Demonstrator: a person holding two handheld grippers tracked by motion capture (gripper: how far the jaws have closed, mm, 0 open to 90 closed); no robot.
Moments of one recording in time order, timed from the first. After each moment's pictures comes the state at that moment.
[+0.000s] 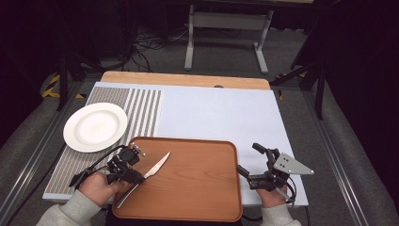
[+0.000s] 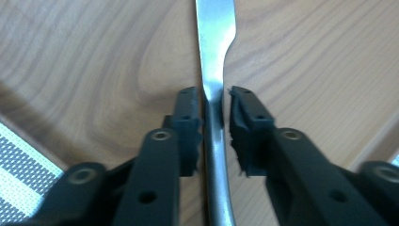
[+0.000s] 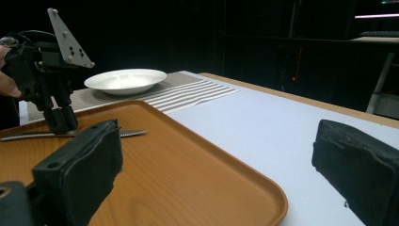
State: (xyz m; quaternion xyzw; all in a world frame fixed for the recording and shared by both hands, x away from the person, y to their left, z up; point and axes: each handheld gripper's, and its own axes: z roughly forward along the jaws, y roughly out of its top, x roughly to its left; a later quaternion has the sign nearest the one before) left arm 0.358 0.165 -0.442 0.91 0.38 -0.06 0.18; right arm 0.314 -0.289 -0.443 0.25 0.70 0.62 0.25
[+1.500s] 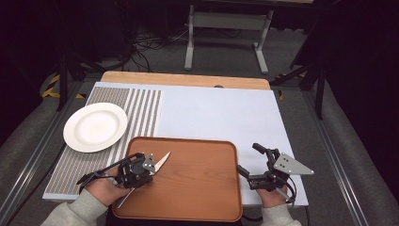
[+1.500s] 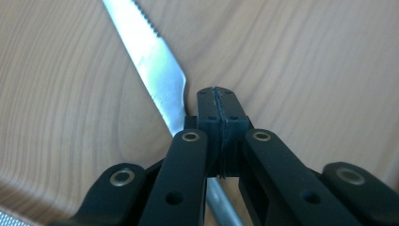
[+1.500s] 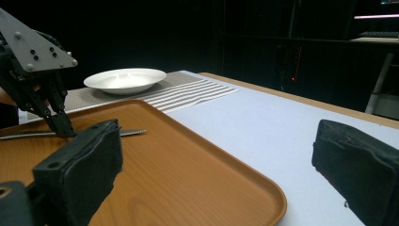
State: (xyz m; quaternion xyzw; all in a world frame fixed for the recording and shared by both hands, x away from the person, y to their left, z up) left arm 0.337 0.135 -0.446 0.97 0.17 0.06 0.16; right arm 0.314 -0.289 -0.442 0.25 0.70 0.62 0.25
